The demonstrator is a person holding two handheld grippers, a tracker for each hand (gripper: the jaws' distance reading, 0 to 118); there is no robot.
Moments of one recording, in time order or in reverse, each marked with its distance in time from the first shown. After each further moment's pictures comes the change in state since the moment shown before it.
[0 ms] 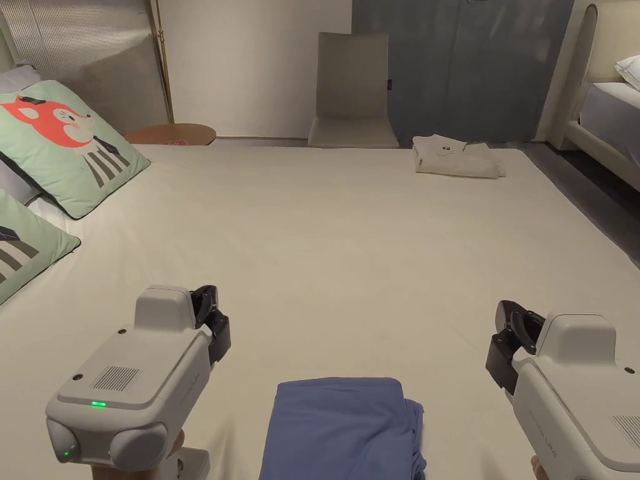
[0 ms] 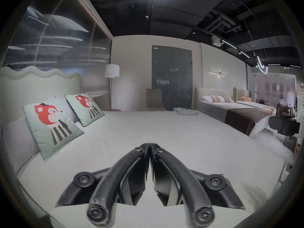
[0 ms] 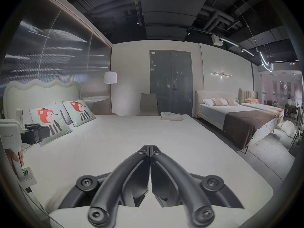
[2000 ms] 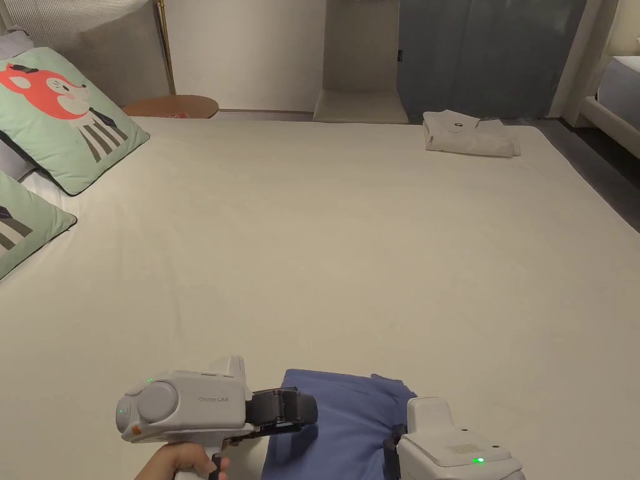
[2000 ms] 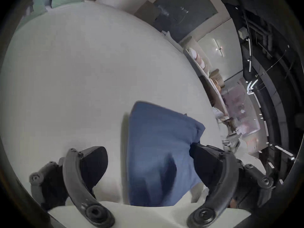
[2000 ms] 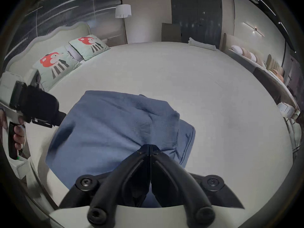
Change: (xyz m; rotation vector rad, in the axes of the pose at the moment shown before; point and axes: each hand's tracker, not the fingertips) left arm -0.024 -0.102 -0.116 -0.879 -0.492 0.563; right arm -0.064 -0.144 -0.087 -0.658 0.183 0.035
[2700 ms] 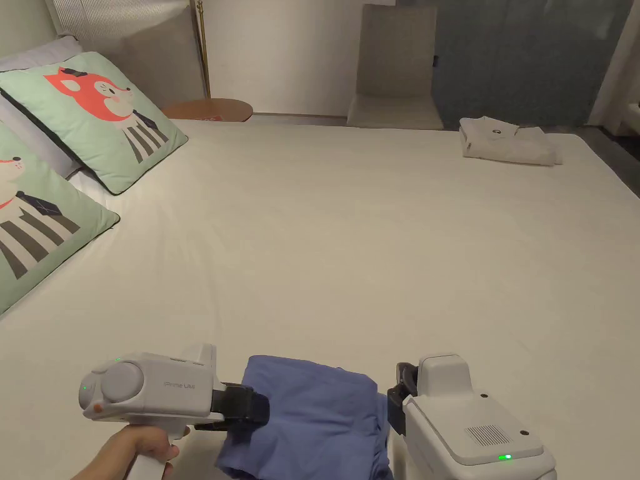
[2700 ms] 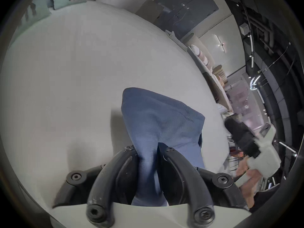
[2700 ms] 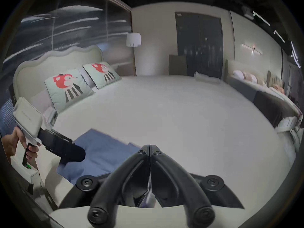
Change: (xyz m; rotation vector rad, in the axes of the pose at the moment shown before) left arm -0.049 0.012 0.089 0.050 0.162 -0.061; right arm -0.065 0.056 0.032 0.361 0.041 0.073
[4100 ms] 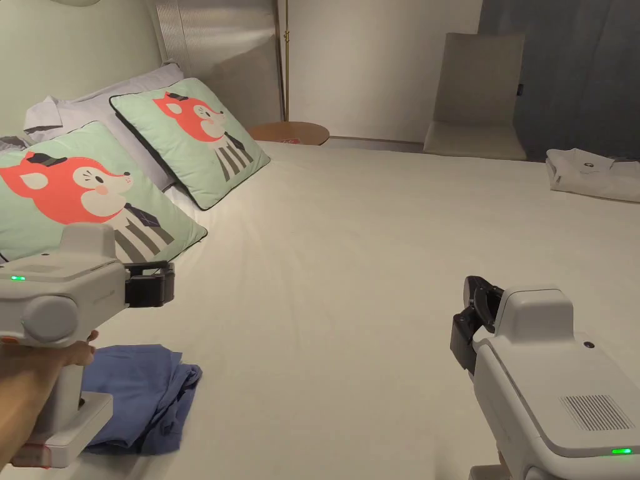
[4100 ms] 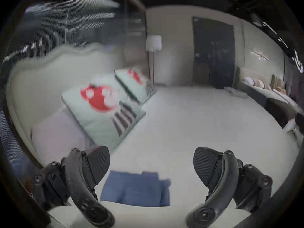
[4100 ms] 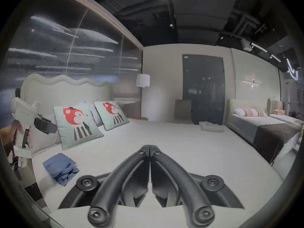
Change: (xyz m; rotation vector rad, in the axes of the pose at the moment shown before) left arm 0.007 0.049 0.185 0.728 0.736 -0.299; right arm -0.033 0.106 0.040 0.360 -0.010 0.061
